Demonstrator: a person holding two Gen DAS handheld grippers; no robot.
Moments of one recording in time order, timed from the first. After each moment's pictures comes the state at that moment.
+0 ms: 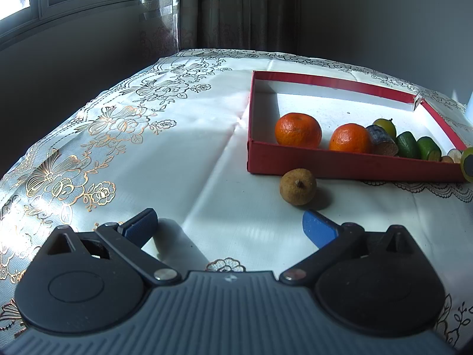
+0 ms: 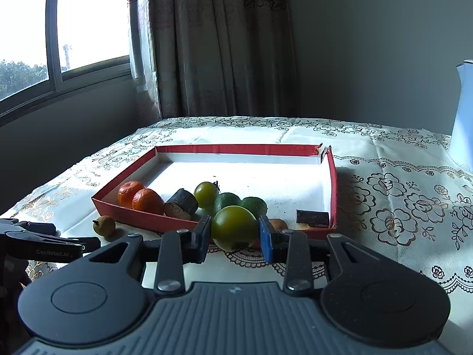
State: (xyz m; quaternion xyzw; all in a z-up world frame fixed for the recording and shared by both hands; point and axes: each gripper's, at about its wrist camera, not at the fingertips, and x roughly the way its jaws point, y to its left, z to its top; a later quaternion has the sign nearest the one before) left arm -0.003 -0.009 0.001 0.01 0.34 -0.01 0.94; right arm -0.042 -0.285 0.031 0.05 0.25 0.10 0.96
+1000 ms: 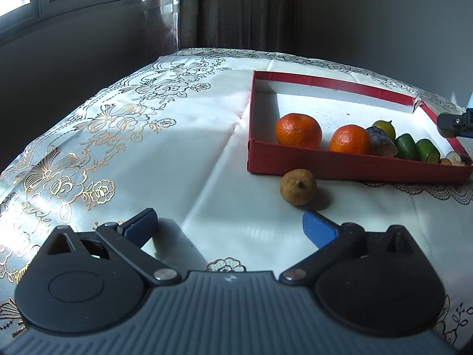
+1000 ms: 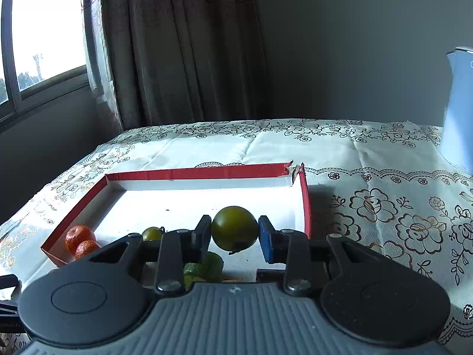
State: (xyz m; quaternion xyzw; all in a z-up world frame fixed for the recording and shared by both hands) left arm -0.003 -0.009 0.000 0.00 0.34 -0.01 0.94; right arm 0.039 -0.316 0.035 0.08 0.27 0.04 0.96
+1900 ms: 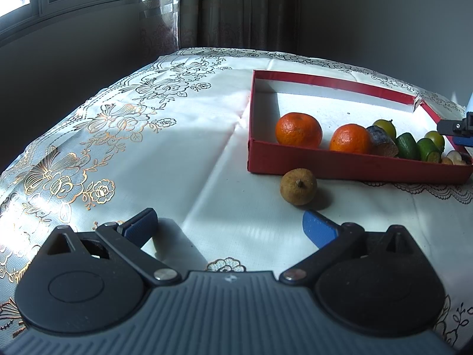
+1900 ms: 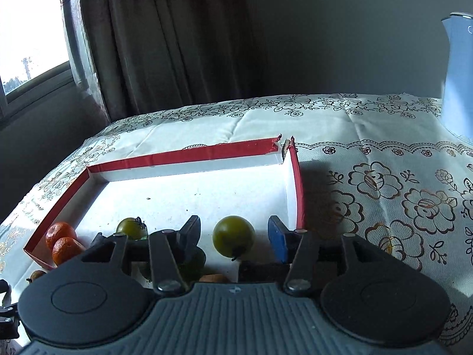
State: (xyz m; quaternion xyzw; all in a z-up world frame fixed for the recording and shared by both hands) left arm -0.003 -0.009 0.000 0.00 0.34 -0.01 0.94; right arm 0.042 -0.330 0.024 0.11 0.29 0.03 0.95
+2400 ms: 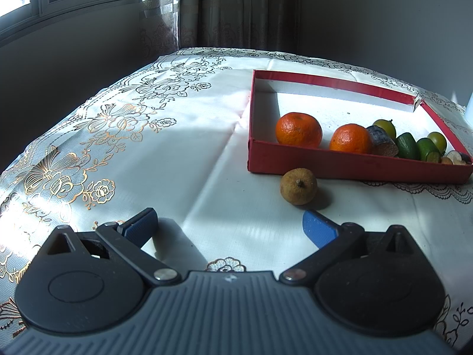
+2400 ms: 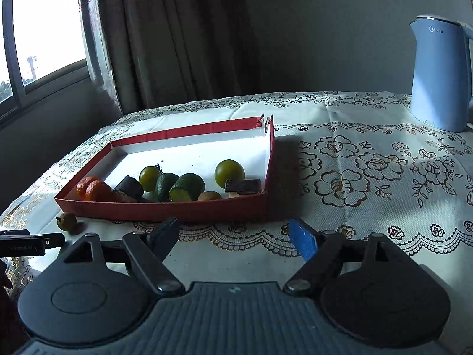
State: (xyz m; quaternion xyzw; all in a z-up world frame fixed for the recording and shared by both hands) left arm -0.003 -0.008 0.000 0.00 0.34 -0.01 0.94; right arm -0.049 -0.331 0.011 0.08 0.29 0.04 0.95
